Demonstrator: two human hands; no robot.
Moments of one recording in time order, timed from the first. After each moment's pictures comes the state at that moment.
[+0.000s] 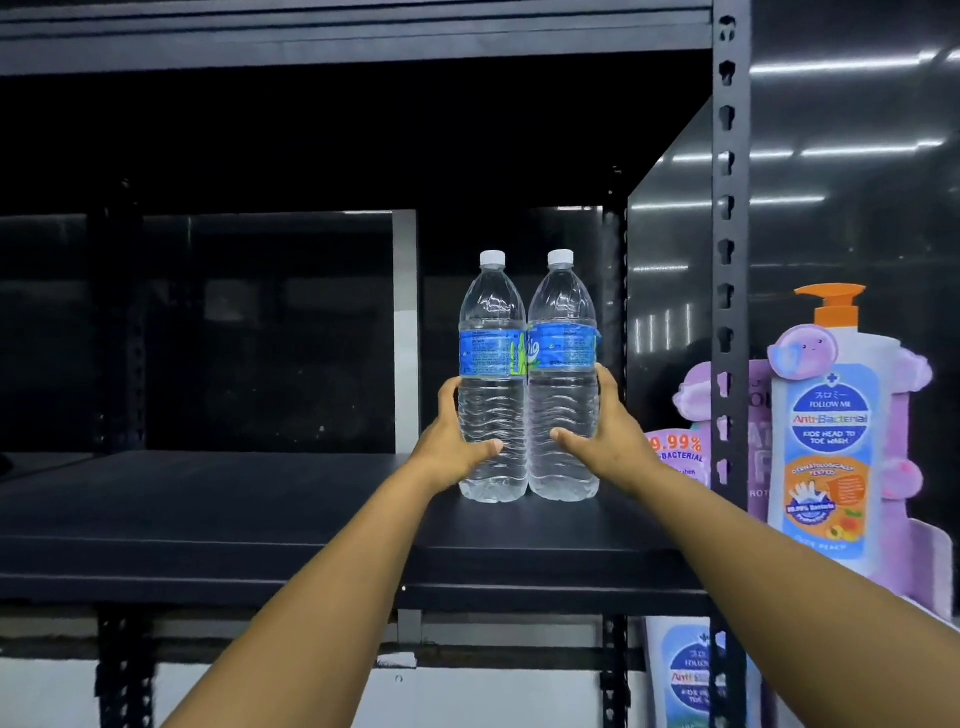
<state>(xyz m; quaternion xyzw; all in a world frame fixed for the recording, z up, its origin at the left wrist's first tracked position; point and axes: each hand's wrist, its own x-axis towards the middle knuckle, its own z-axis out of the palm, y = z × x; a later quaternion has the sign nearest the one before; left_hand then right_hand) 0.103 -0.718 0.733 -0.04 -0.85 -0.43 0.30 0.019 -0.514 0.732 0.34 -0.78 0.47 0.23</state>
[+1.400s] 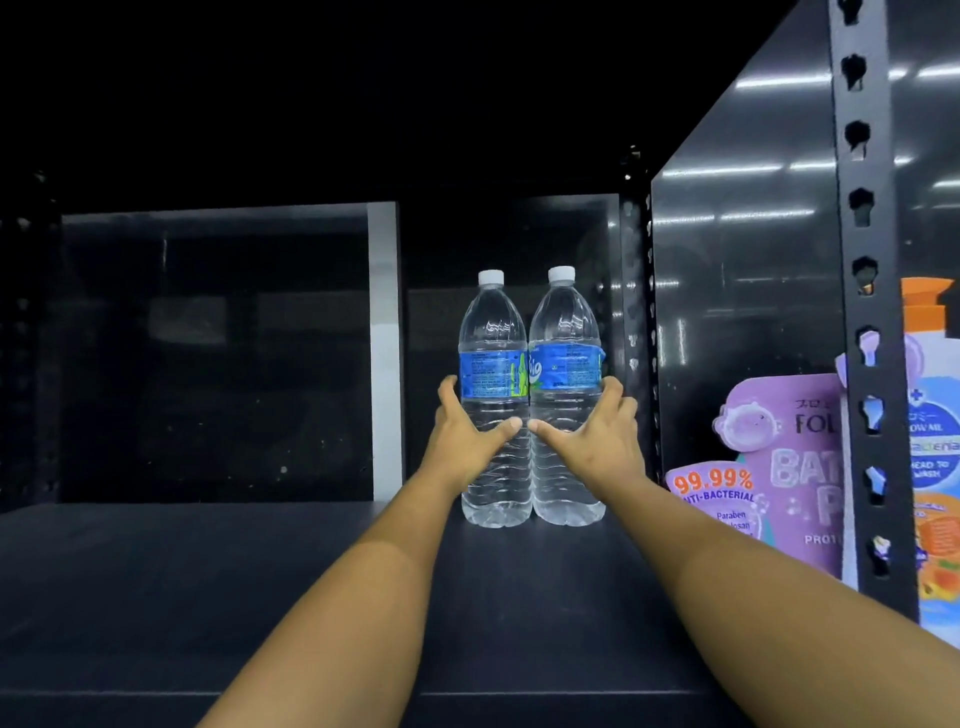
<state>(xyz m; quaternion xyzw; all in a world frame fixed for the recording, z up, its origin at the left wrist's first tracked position) -0.027 -0.752 0.756 0.00 -0.82 -0.42 0.38 -0.082 -0.590 0.750 0.18 -0.81 0.45 0.32</state>
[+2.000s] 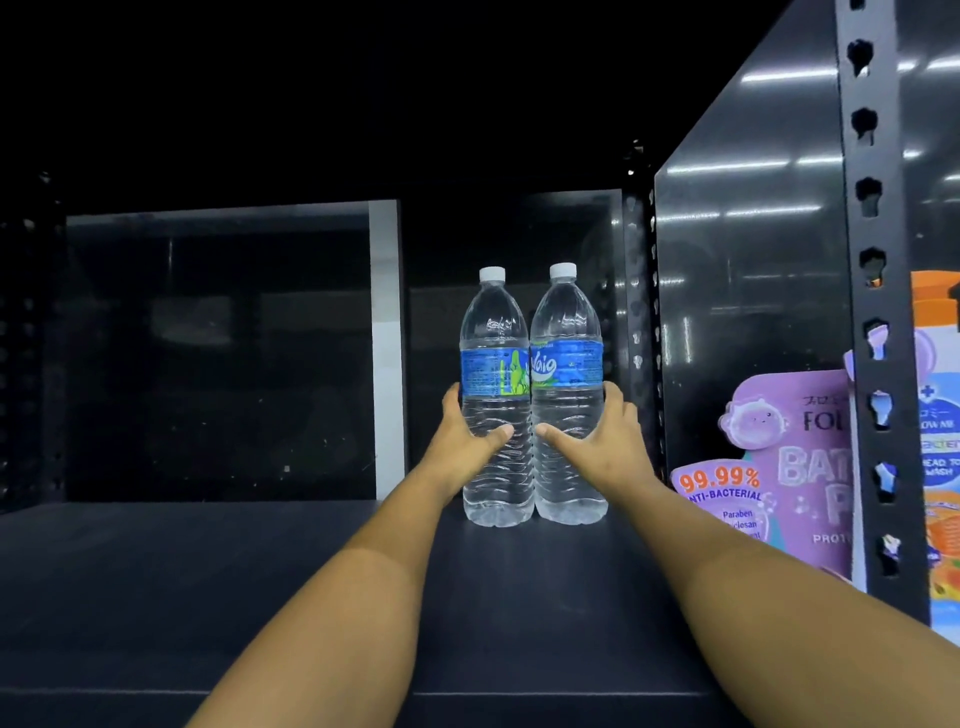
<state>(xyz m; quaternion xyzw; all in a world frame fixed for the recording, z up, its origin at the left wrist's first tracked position) -0.029 -0.758 0.752 -0.03 -0.80 -0.50 0.32 -0.090 -0.581 0.741 0.24 -0.78 0.51 0.29</state>
